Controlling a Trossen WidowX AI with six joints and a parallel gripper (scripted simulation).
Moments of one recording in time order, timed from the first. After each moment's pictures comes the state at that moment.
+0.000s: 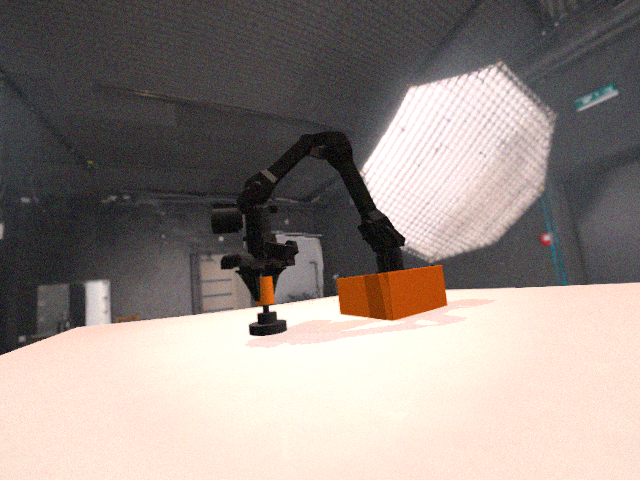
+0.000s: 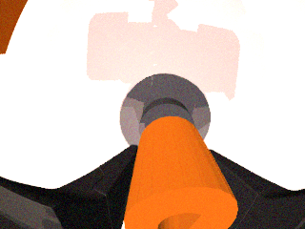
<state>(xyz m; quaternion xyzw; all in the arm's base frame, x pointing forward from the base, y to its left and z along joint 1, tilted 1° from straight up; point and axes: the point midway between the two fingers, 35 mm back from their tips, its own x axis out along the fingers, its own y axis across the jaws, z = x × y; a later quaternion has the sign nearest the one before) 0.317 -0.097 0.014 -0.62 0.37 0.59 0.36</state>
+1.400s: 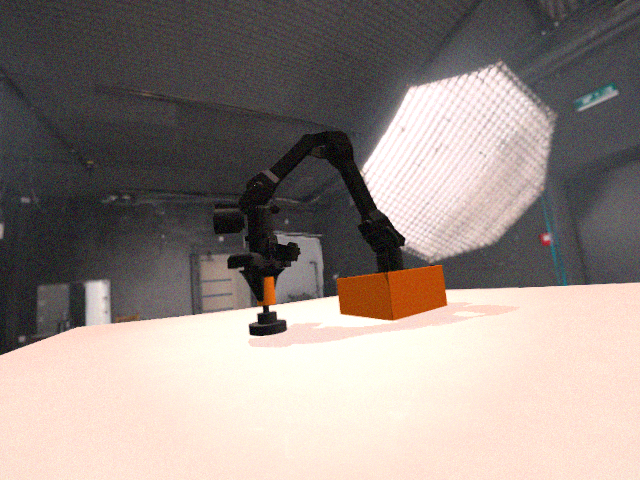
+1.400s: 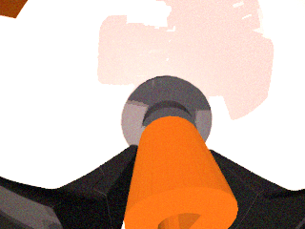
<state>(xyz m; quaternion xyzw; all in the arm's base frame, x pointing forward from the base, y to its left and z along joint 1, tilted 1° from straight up) 0.313 -0.096 0.012 -0.66 0.30 0.63 0.29</state>
